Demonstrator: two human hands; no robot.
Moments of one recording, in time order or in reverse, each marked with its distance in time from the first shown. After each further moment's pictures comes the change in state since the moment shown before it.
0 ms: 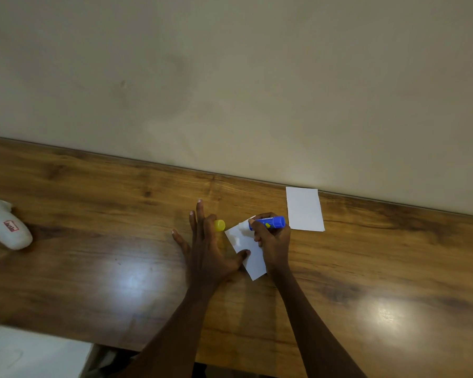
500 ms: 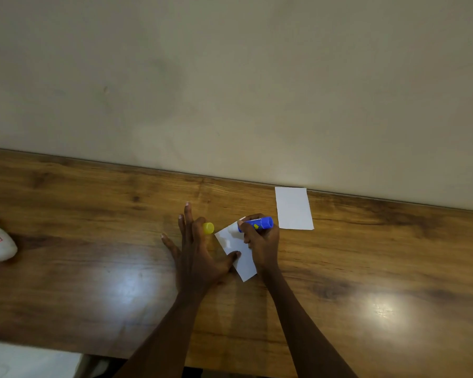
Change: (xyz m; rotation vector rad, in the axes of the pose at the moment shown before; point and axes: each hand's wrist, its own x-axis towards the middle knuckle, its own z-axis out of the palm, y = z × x) left_hand -0.001 0.000 -0.001 -0.021 0.004 -0.009; right_hand -0.001 0.003 0.001 0.016 0.011 -0.009
